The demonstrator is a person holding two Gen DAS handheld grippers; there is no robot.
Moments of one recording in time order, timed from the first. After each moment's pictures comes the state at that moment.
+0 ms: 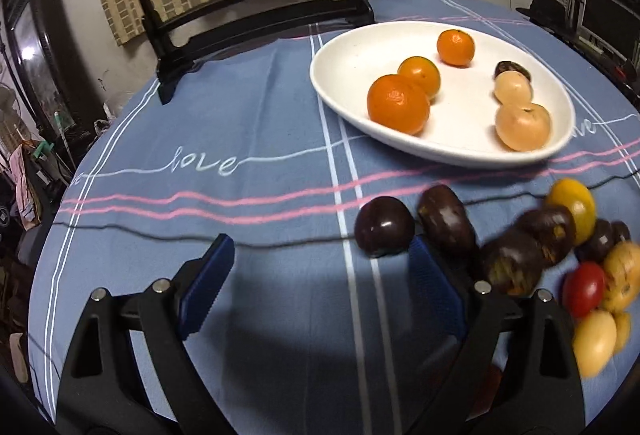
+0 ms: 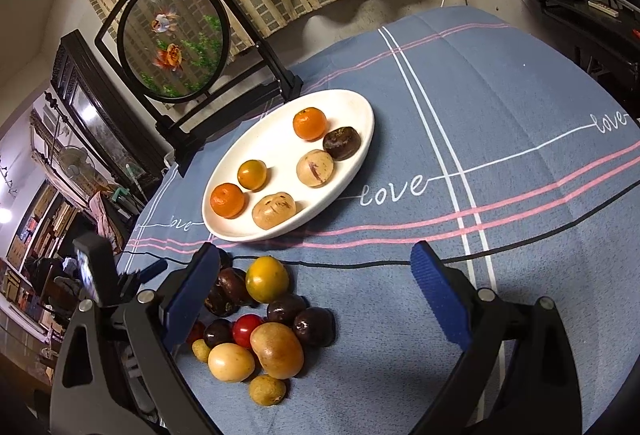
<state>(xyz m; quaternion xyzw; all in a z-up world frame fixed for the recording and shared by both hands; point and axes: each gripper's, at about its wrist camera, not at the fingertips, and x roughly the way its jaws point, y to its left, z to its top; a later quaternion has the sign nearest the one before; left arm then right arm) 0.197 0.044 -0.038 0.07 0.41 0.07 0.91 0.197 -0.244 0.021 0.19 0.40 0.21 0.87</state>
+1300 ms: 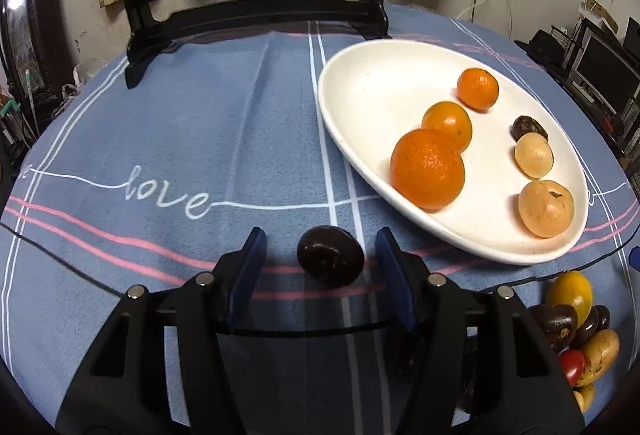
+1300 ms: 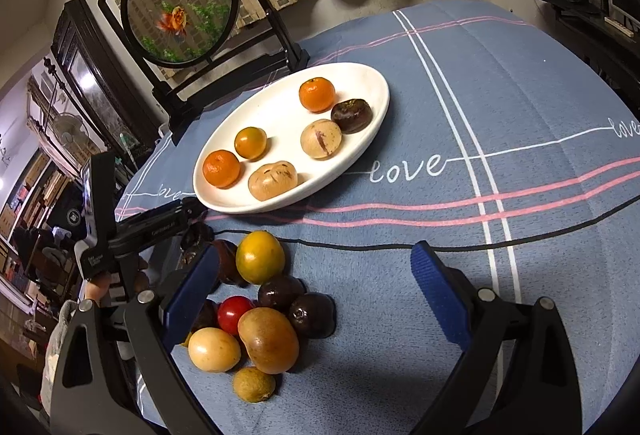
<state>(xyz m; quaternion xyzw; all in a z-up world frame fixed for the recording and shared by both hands) 0.251 0.073 -0.043 -0.03 0.43 0.02 0.90 0.199 -0.223 0.006 0.13 0.42 0.22 0.87</state>
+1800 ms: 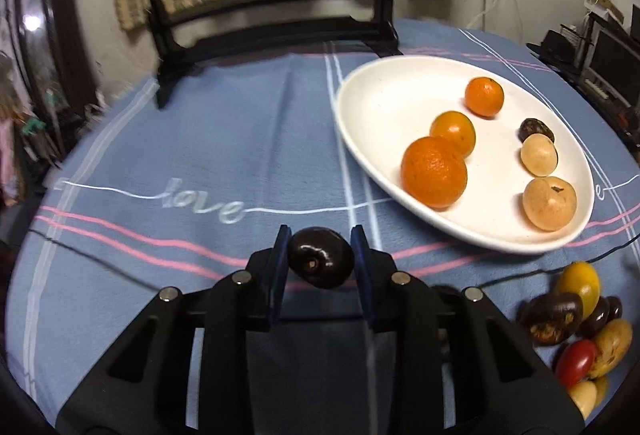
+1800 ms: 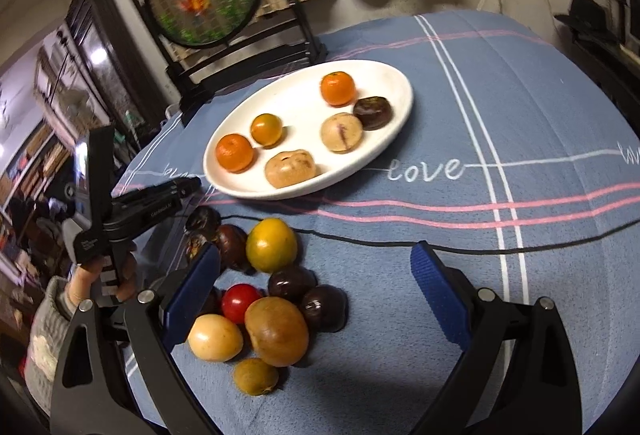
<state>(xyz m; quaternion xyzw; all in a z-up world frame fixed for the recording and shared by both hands) 0.222 0.065 -0.025 0.02 0.38 0.07 0.92 0.189 -0.206 0.011 0.08 0.41 0.25 0.87</state>
